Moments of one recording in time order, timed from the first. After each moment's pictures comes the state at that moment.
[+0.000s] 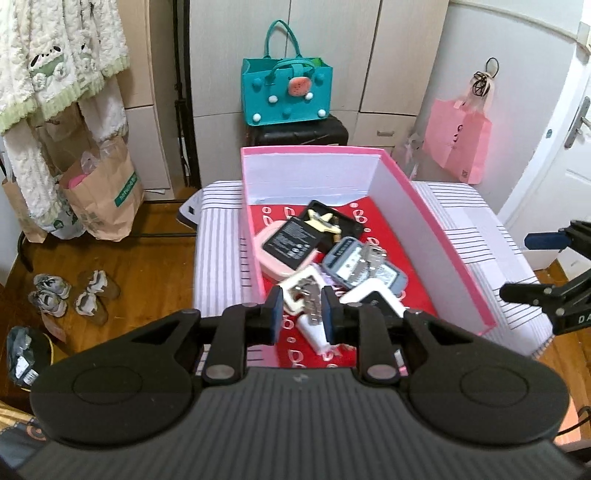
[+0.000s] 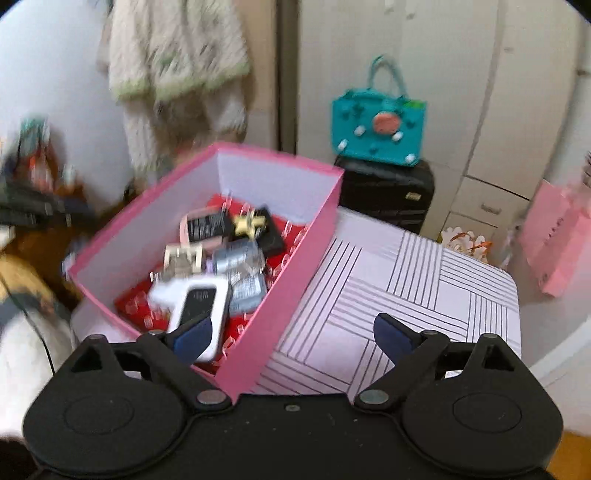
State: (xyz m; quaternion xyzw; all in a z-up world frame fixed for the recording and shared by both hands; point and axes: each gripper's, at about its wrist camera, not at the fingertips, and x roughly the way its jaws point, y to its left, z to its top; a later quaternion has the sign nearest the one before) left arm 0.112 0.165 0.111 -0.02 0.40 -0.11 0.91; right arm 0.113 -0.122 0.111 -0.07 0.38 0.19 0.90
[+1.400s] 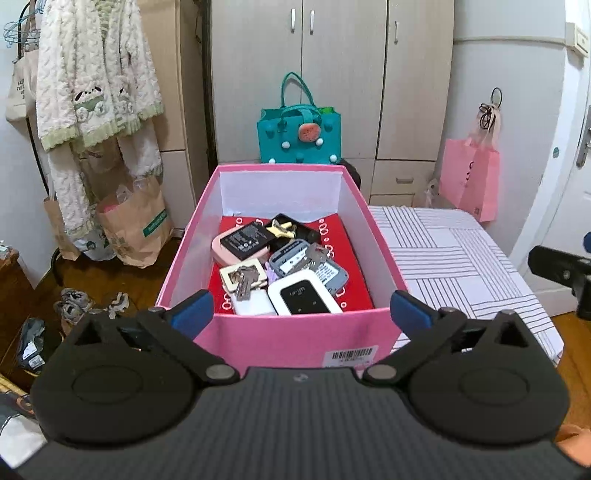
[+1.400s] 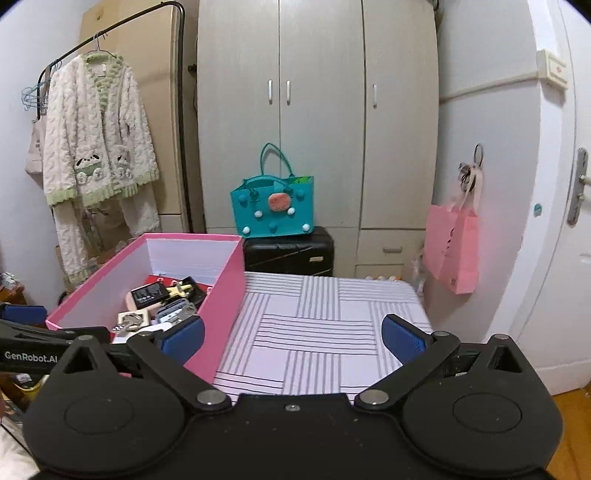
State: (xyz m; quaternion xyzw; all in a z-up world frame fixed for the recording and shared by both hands) left arm 0.019 0.050 0.088 -0.01 0.31 -0.02 0.95; right arm 0.004 -0.161 0.114 -0.02 0.23 0.04 0.97
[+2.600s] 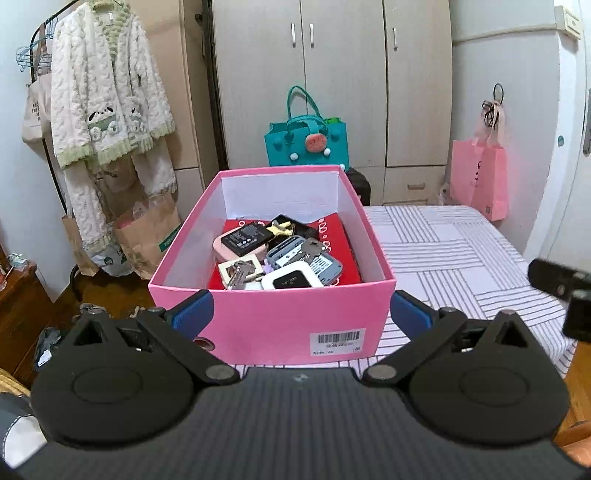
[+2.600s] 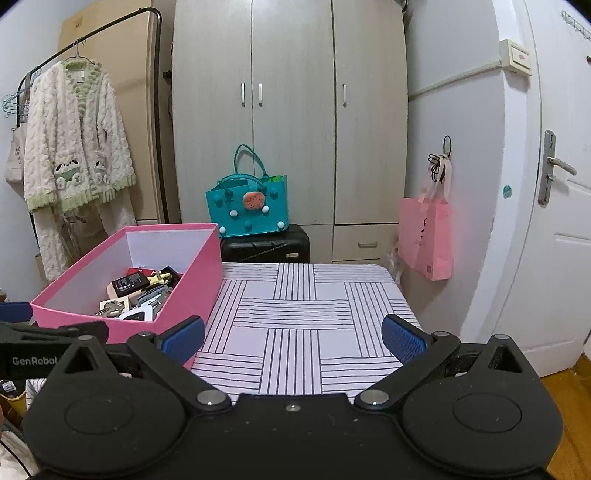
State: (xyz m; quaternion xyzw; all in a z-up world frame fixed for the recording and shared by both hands) left arm -0.011 0.016 0.071 0.02 0.27 0.01 0.96; right arm -0.027 -0.169 0.085 0.01 0.22 0.00 0.98
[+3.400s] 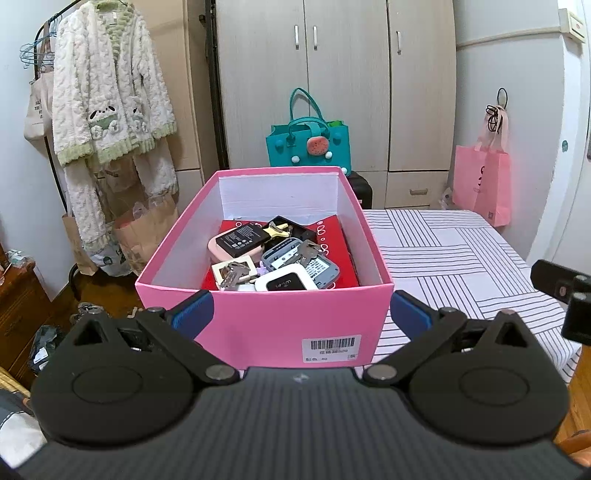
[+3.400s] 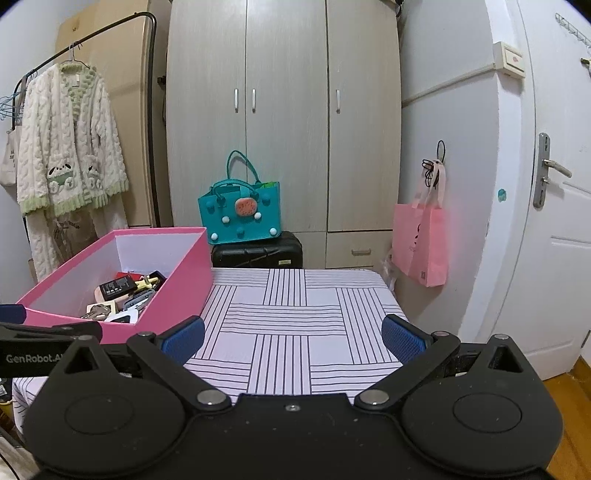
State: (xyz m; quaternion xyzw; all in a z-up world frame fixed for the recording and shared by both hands) left arm -0.001 0.013 0.062 0.01 0.26 0.01 0.96; right arm -0.021 -0.179 0.076 0.00 0.21 -0.01 0.98
